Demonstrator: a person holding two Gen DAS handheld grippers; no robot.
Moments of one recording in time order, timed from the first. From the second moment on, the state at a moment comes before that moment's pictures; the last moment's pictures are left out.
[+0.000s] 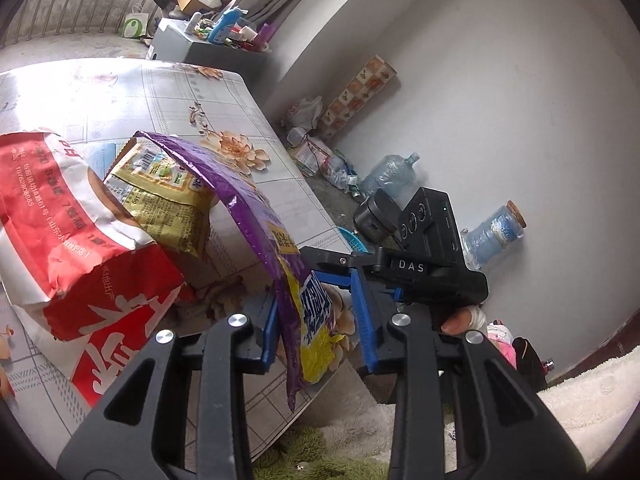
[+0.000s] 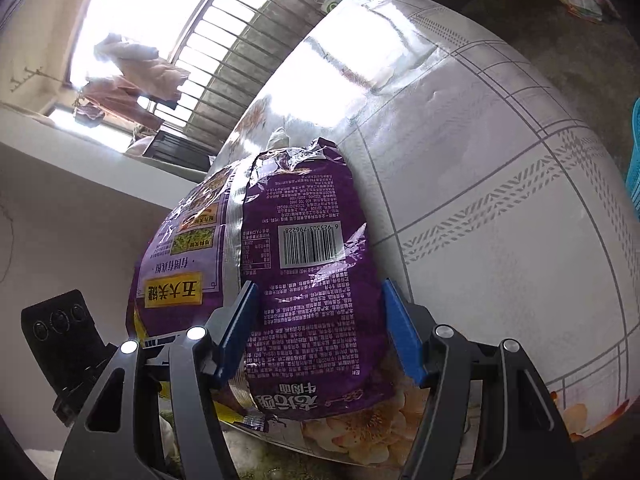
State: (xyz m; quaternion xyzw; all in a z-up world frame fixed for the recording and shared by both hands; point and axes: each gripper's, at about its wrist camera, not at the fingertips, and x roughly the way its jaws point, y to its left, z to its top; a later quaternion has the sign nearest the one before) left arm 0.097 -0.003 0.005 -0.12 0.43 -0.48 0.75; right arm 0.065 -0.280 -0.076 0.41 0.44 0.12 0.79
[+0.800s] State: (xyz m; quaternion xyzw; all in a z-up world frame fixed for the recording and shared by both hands) left arm 0.097 -0.135 -0.007 -0.02 0.44 -0.57 0.70; right arm -0.005 -0.363 -0.078 0.46 0.37 0.03 0.80
